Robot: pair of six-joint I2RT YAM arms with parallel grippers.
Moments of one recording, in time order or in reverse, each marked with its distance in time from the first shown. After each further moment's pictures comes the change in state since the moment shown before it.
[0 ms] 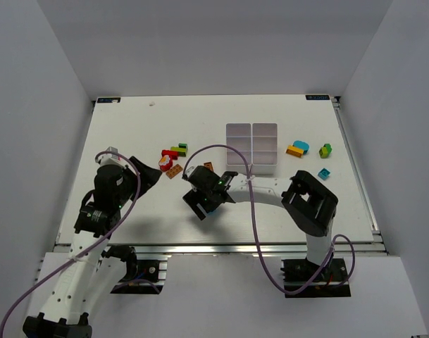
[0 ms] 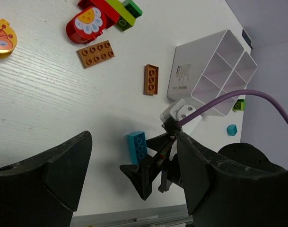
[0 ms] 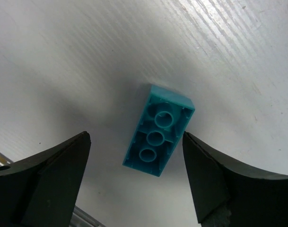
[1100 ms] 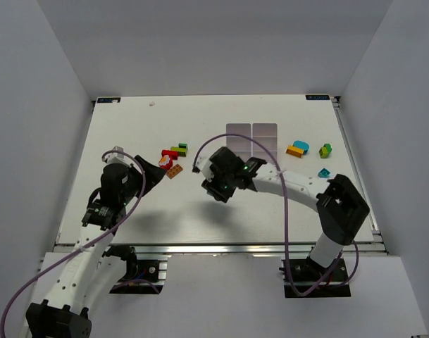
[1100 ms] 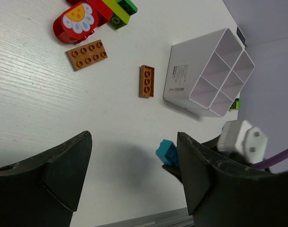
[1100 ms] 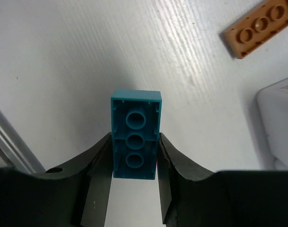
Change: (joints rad) left arm 0.000 0.054 -0.088 0.156 0.045 -0.027; right arm -0.098 -0.207 -0.077 -0.042 -0.098 -0.393
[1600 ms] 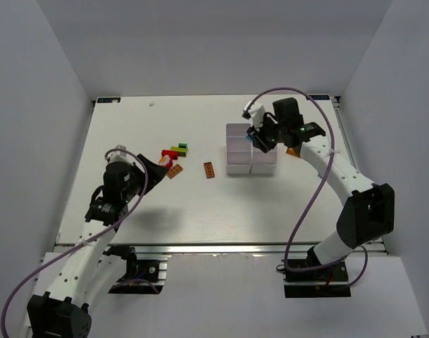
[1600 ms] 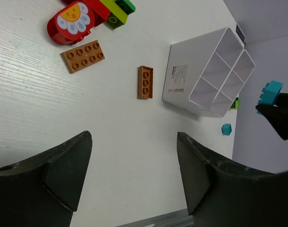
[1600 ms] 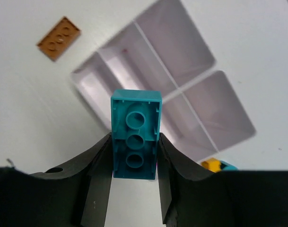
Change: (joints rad) left arm 0.000 0.048 -0.017 0.070 0.019 -0.003; right arm -0.529 -0.141 0.171 -0.061 -0.220 -0.334
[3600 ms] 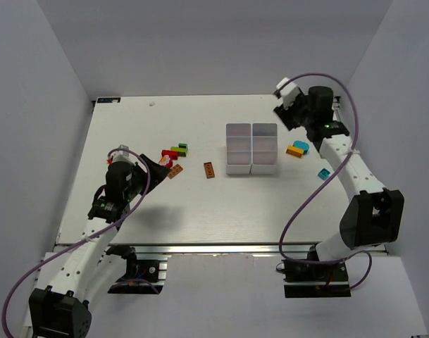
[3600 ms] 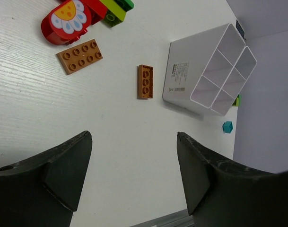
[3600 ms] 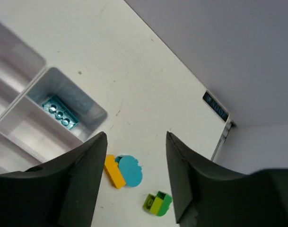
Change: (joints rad) left arm 0.000 0.037 -0.029 0.064 0.023 0.007; right arm -0.233 -0.034 -0.050 0.333 0.079 -0.183
